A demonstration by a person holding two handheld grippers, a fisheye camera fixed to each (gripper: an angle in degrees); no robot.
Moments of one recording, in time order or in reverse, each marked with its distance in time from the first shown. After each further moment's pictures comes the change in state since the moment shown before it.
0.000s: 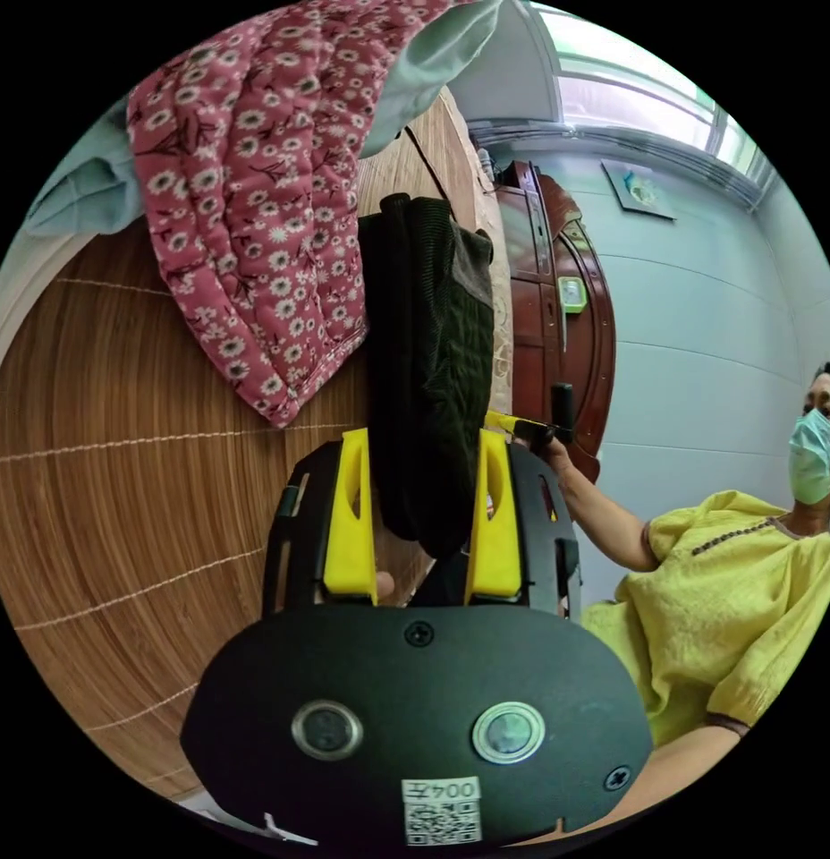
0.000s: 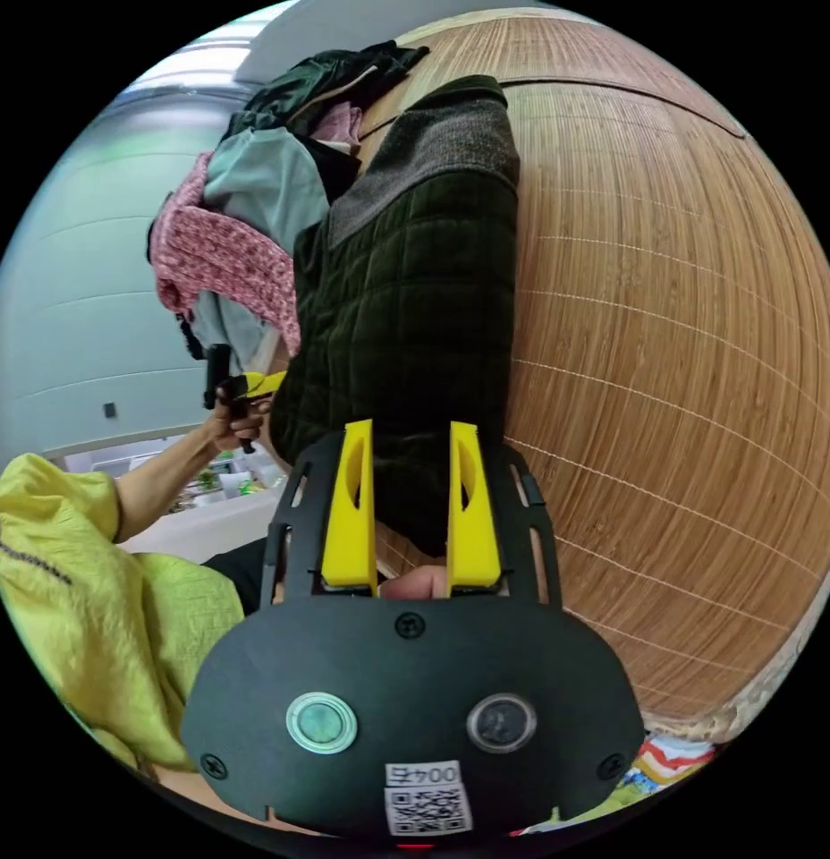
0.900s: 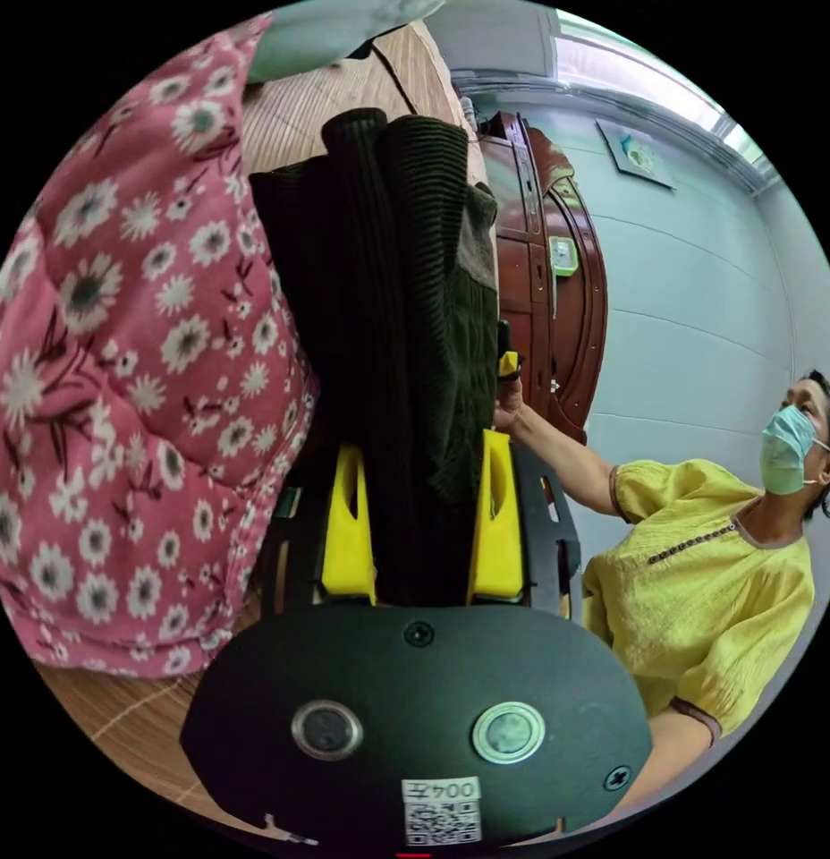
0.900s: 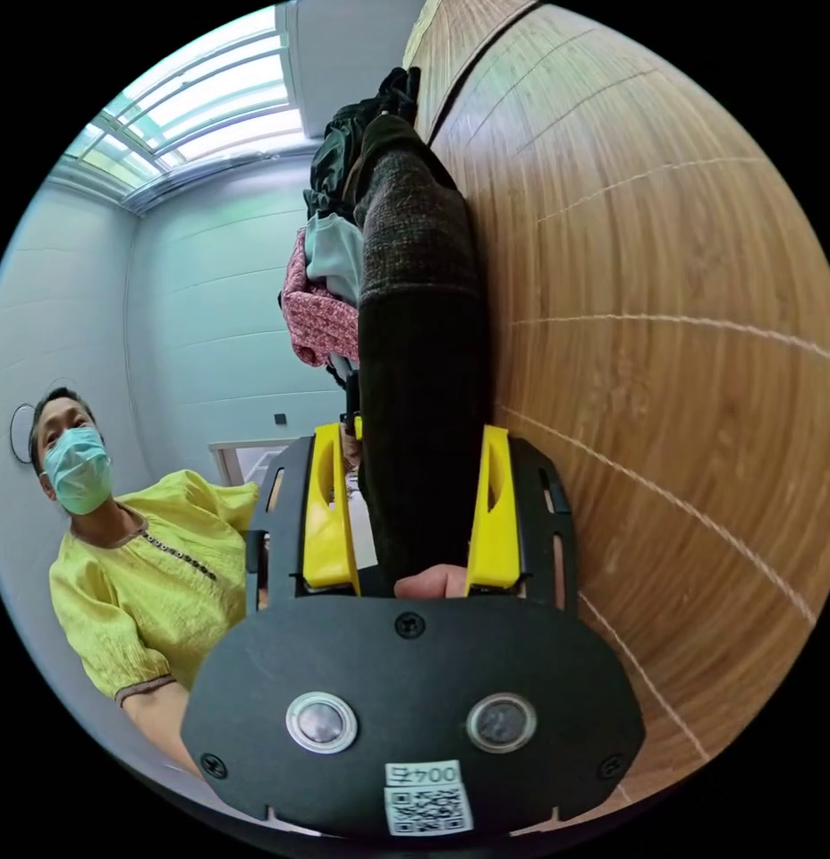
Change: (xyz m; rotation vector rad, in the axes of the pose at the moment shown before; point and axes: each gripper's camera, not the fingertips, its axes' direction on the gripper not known) left arm -0.015 -0.133 0.095 -0.161 0.088 0.050; right arm 0.133 -0.050 -0.046 0.021 -0.576 -0.083
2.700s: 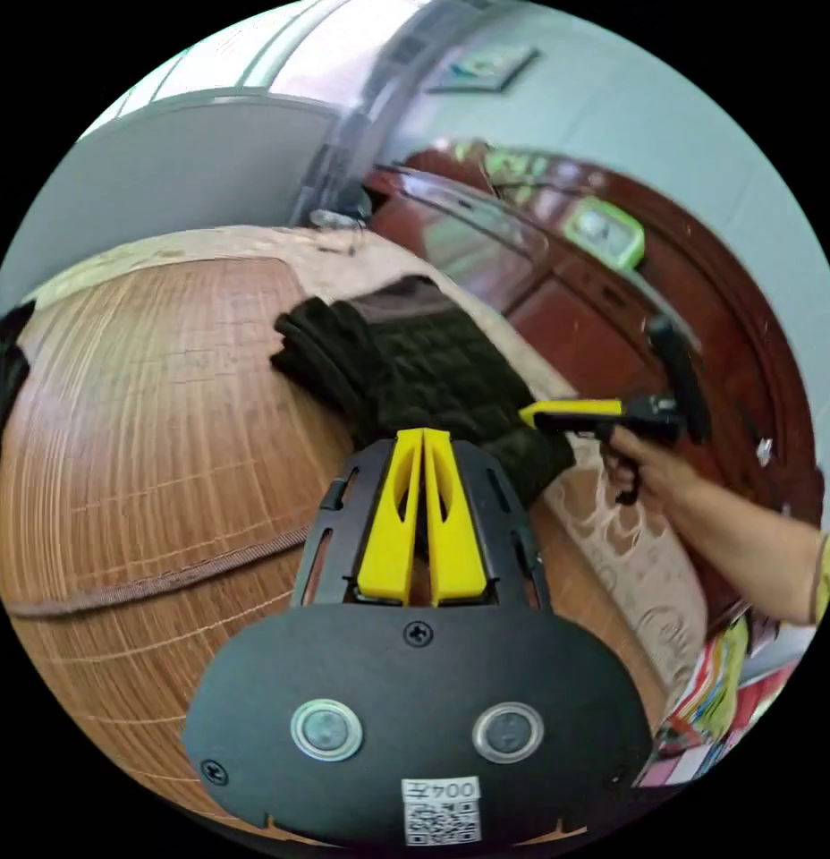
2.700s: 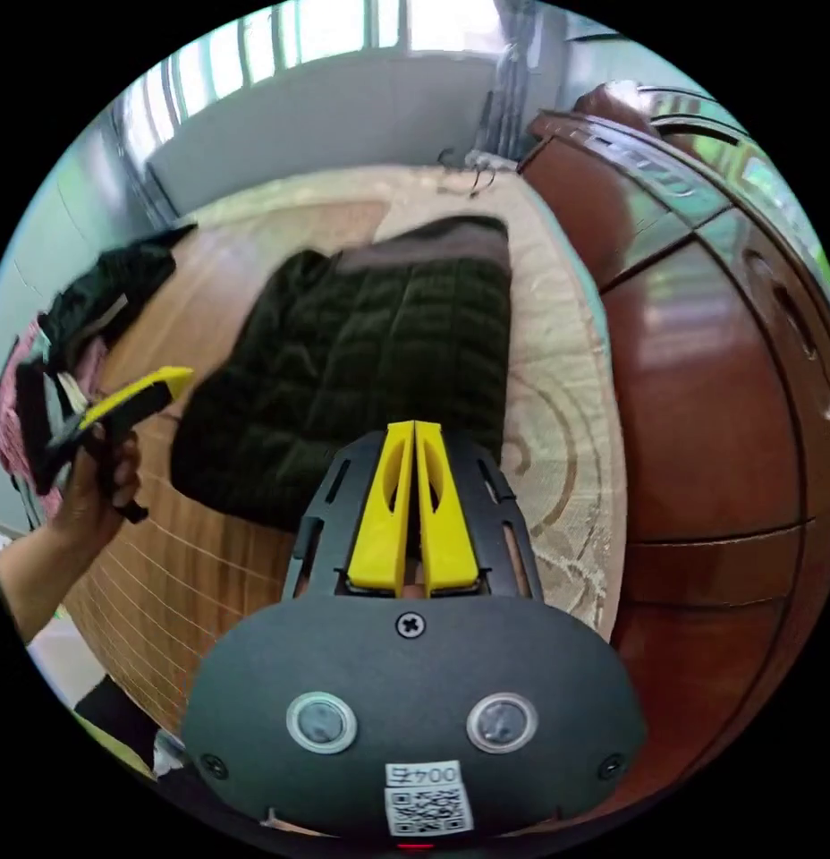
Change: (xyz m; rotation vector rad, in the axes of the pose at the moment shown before) left arm 0.409 -0.348 0.411 0.316 -0.727 0.588; right arm -0.059 -0.077 -0.195 0.354 1.360 -0.019
